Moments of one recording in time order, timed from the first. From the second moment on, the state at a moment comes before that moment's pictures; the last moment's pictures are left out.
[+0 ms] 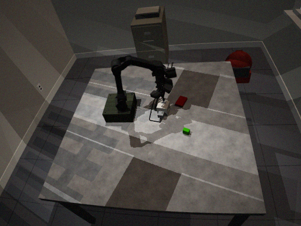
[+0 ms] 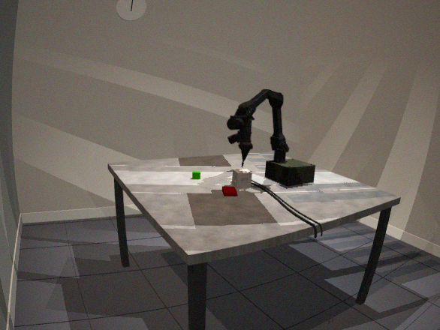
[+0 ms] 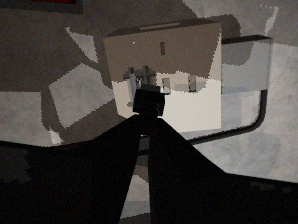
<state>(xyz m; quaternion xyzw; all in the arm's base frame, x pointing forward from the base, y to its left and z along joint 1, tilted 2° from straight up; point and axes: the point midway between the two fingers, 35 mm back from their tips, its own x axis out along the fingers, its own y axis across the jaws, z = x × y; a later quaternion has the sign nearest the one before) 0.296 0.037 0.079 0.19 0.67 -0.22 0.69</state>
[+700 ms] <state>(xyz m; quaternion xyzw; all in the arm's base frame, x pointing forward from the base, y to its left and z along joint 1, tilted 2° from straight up) 0.296 0.037 0.079 0.37 0.58 -0.39 0.61</state>
